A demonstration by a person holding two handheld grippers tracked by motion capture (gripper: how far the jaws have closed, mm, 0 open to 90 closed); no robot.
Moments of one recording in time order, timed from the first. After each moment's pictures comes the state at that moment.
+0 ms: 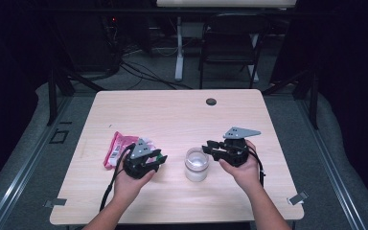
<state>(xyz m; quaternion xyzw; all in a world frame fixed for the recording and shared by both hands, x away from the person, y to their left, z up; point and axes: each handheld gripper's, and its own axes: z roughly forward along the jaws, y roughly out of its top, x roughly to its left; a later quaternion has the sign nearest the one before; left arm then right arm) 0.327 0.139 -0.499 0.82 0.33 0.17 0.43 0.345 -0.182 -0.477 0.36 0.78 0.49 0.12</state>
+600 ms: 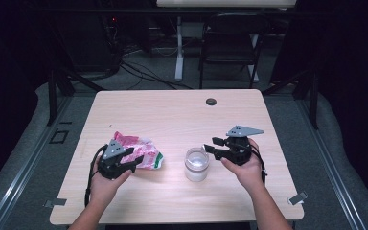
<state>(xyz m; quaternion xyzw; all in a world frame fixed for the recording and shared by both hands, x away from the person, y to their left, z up) 0.325 0.201 -0.507 0.80 0.38 0.20 0.42 0.348 -0.190 -0.476 0.38 0.77 0.49 0.14</state>
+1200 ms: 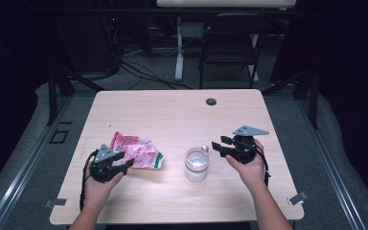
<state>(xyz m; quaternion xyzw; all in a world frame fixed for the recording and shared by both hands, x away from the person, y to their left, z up) 0.328 0.231 -0.537 0.79 0.42 0.19 0.41 0.358 -0.208 -0.492 0.43 0.75 0.47 0.16</state>
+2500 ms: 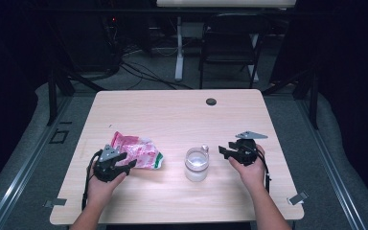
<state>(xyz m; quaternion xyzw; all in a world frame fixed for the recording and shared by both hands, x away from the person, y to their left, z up) 0.335 0.226 -0.546 0.80 0.41 0.19 0.40 0.373 -0.225 -0.536 0.50 0.74 0.41 0.17</state>
